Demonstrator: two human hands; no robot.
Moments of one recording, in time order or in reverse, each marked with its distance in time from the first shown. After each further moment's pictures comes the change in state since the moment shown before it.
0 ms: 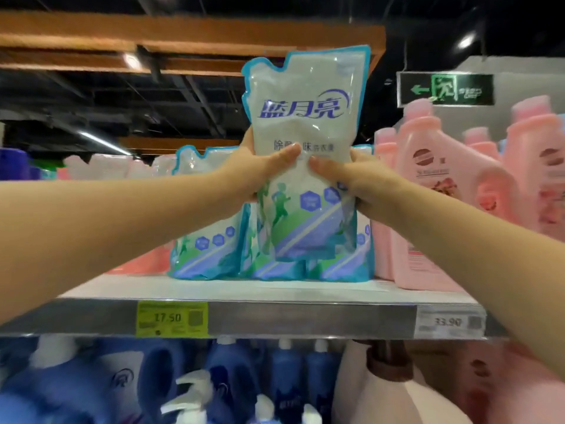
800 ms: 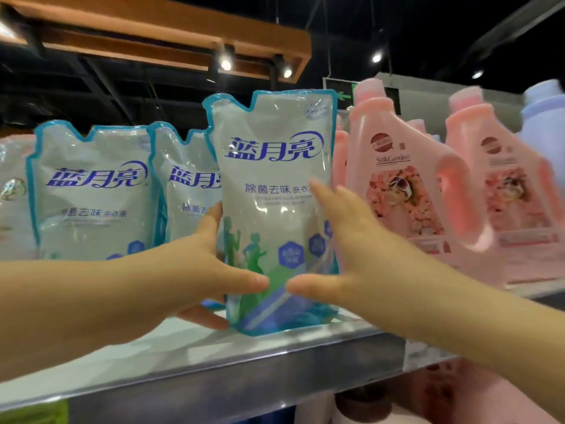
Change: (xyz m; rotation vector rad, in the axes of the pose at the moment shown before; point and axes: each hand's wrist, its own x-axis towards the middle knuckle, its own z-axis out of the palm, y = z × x) left_hand -0.026 -0.069 0.019 0.224 -0.357 -0.423; right_hand -0.071 0.034 -0.016 -1.152 -0.010 0.069
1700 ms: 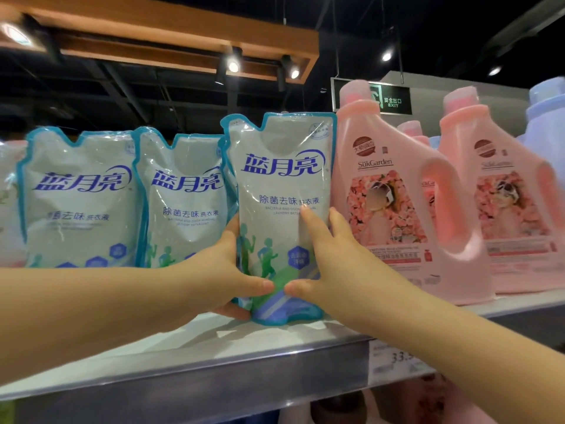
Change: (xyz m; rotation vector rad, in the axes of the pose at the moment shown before) left_hand 0.039 0.005 0.041 -0.025 0.030 -0.023; right_hand 0.022 0.042 0.014 -0.005 -0.081 0.060
